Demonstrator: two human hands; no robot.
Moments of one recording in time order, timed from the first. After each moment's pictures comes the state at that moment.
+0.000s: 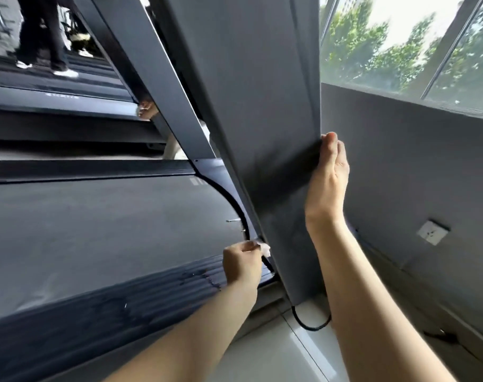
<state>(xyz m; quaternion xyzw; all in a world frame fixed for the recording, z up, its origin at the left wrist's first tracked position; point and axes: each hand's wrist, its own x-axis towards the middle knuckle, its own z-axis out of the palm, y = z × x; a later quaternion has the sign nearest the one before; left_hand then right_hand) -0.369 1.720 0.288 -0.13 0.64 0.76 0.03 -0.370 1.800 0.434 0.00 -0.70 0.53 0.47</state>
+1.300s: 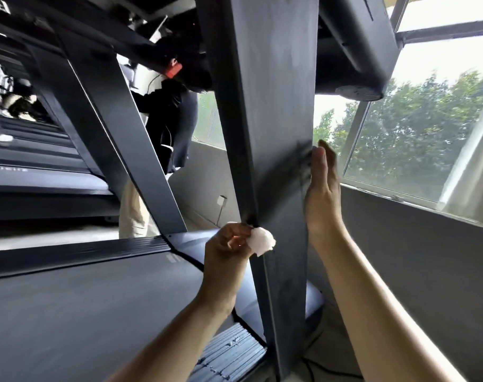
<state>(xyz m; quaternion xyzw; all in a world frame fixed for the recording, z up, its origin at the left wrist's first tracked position) -0.372 1.559 0.461 0.26 0.42 0.87 -0.04 -0.336 1.671 0.596 0.07 -0.72 0.41 0.55</state>
